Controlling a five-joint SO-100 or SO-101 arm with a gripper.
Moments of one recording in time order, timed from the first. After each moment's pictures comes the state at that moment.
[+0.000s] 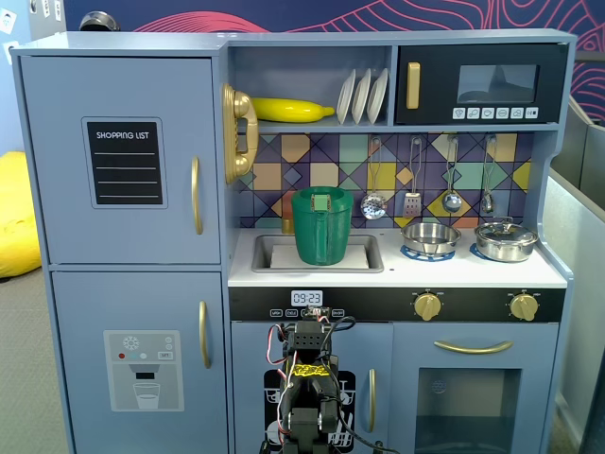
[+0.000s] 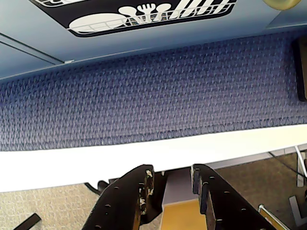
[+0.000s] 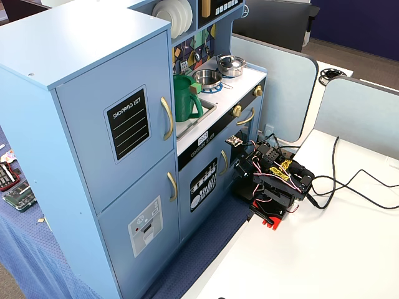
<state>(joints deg) 1.1 182.5 171.7 77.3 -87.3</state>
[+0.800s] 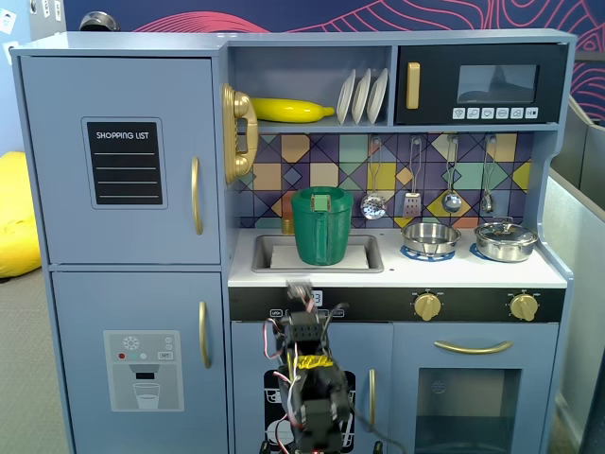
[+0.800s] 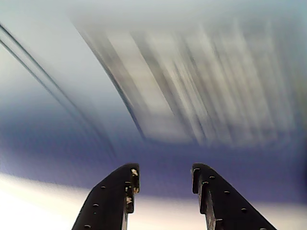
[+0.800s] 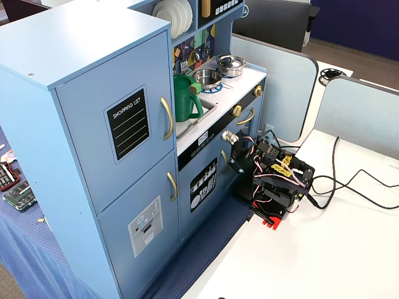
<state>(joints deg) -13.4 175.2 160.8 55.4 -89.3</state>
